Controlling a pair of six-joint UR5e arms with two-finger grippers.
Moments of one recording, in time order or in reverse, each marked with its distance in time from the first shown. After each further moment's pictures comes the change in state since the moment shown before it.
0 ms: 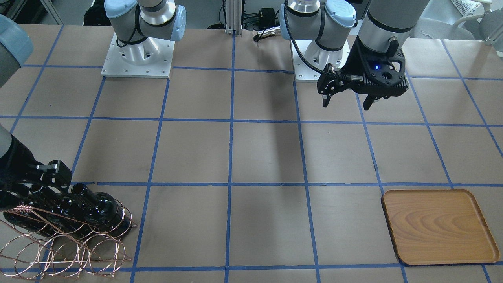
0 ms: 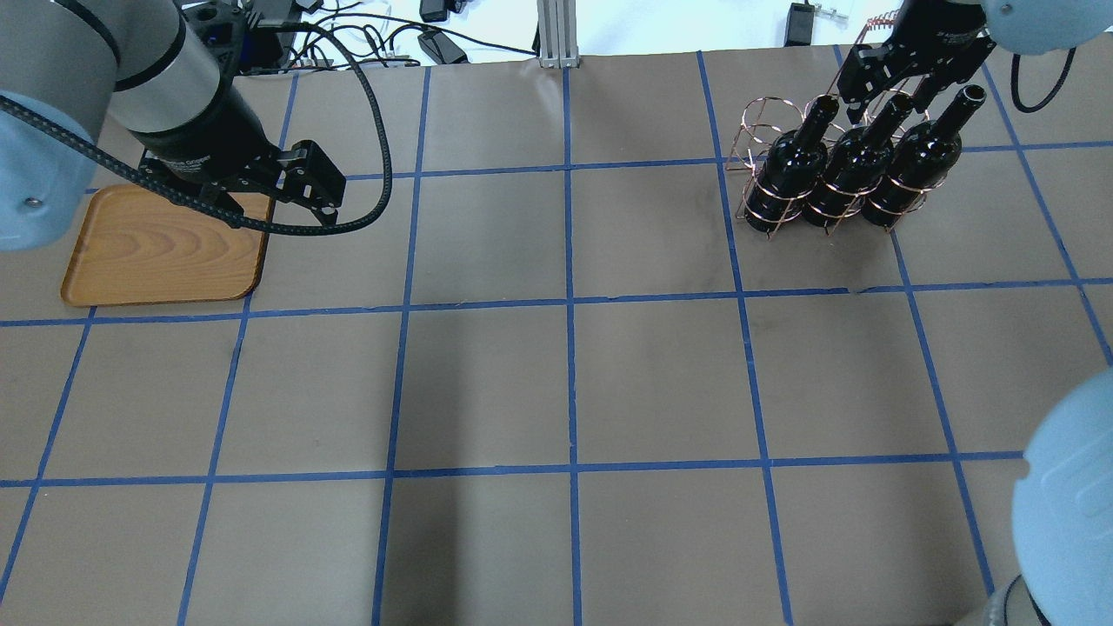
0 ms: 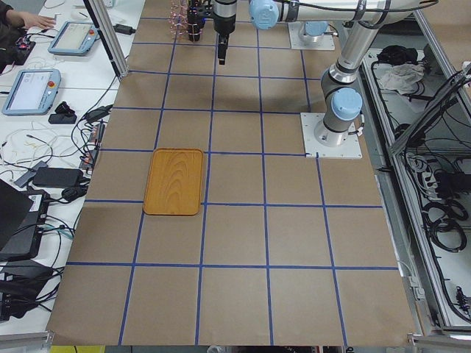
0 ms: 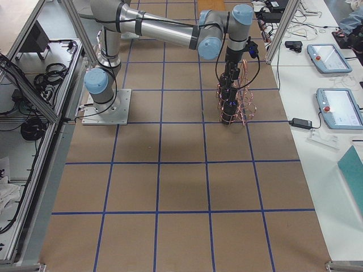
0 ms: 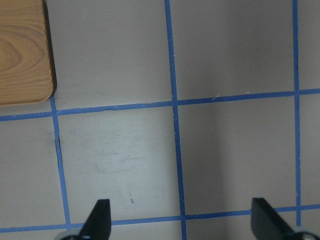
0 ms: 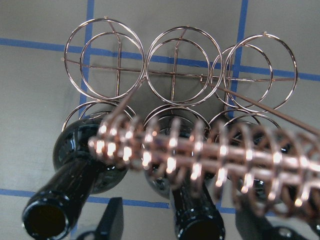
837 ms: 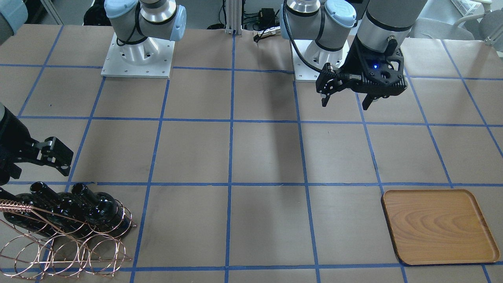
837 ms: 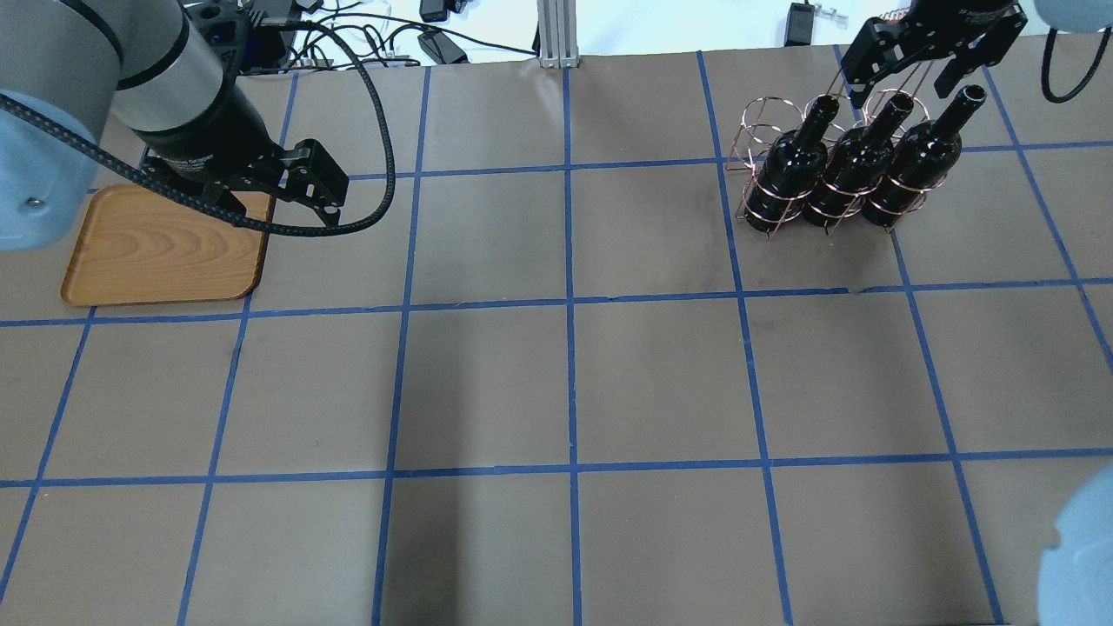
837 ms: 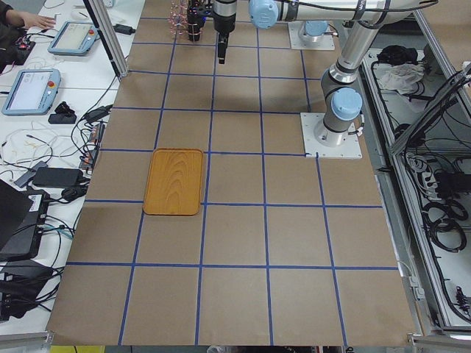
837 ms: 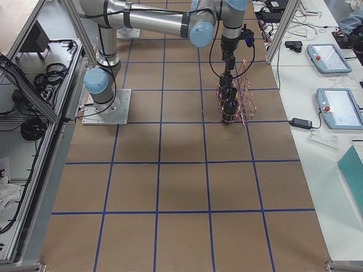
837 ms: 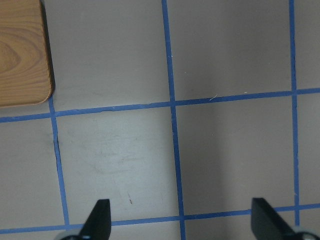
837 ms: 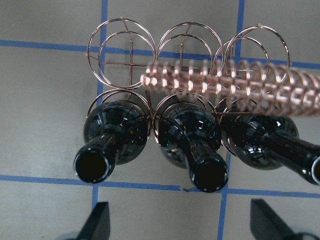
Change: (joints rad) left arm -0.004 0.000 0.003 0.000 0.000 -0.001; right arm 0.008 -0.065 -0.004 0.062 0.015 0.037
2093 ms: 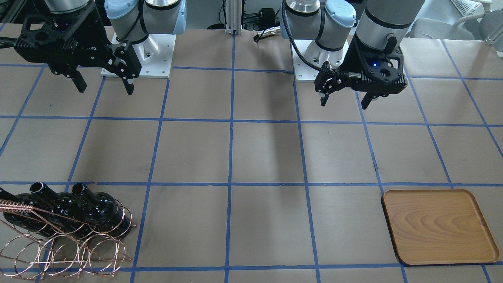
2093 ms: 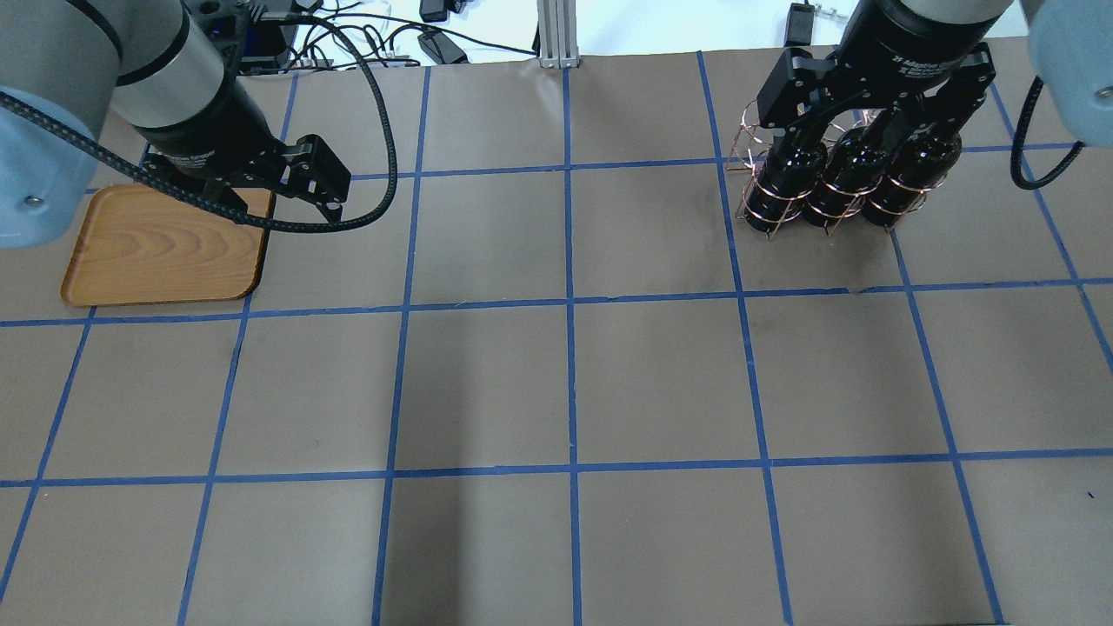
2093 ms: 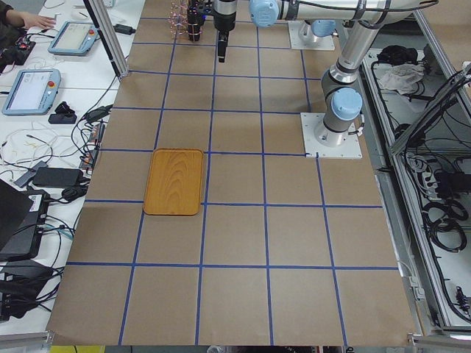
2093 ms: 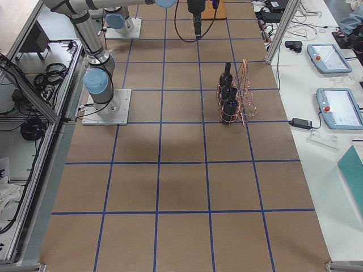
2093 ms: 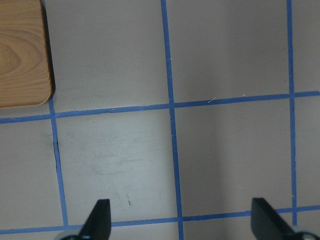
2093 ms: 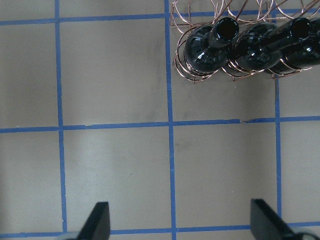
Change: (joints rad) left arm -0.007 0.000 0.007 0.000 -0.001 -0.009; right arm 0.199 -0.333 0.156 0.111 0.011 0.312
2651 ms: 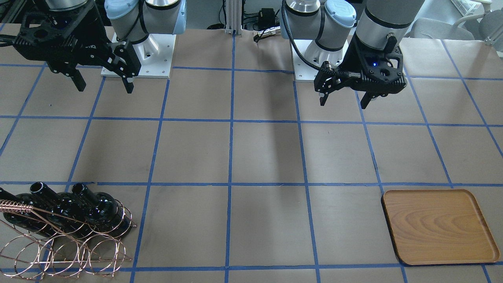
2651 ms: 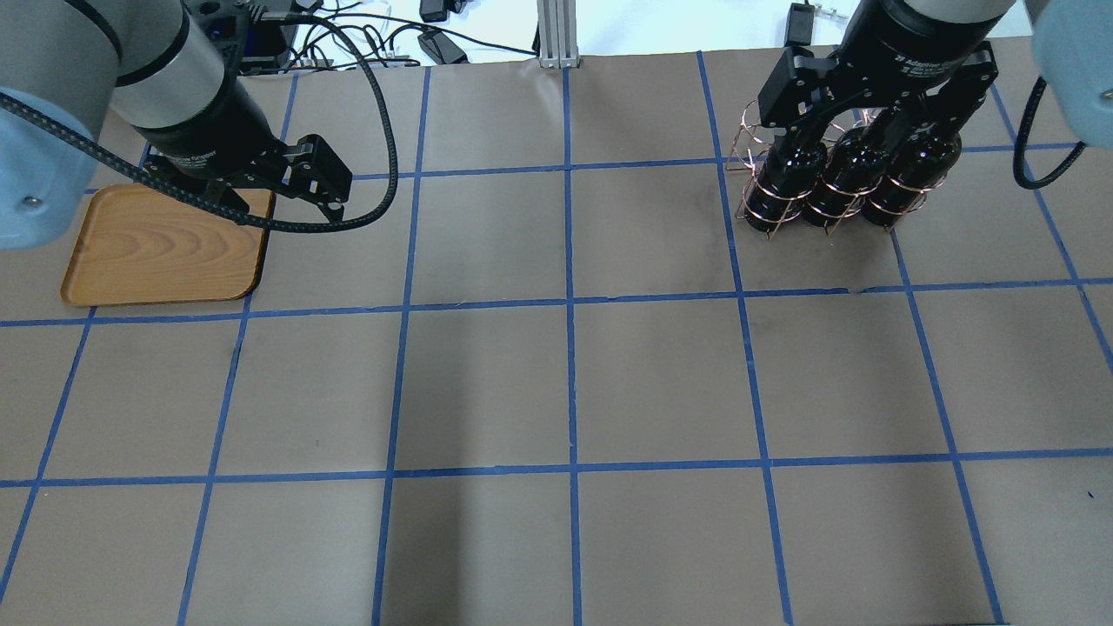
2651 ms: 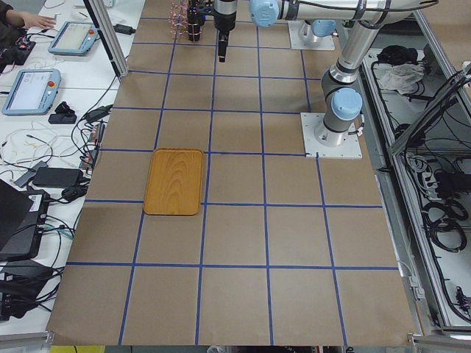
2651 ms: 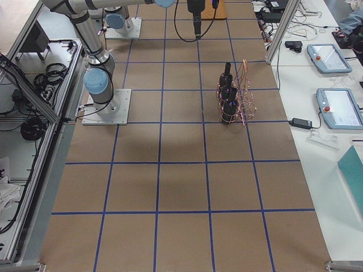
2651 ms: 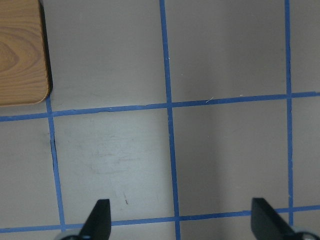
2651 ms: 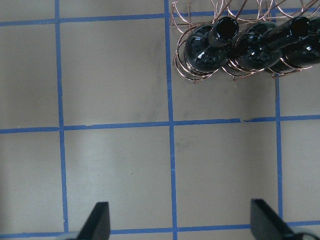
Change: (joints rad) left arm -0.001 0.001 0.000 -0.002 -0.006 -0.011; right arm 0.003 -0.004 0.002 0.003 0.002 0.009
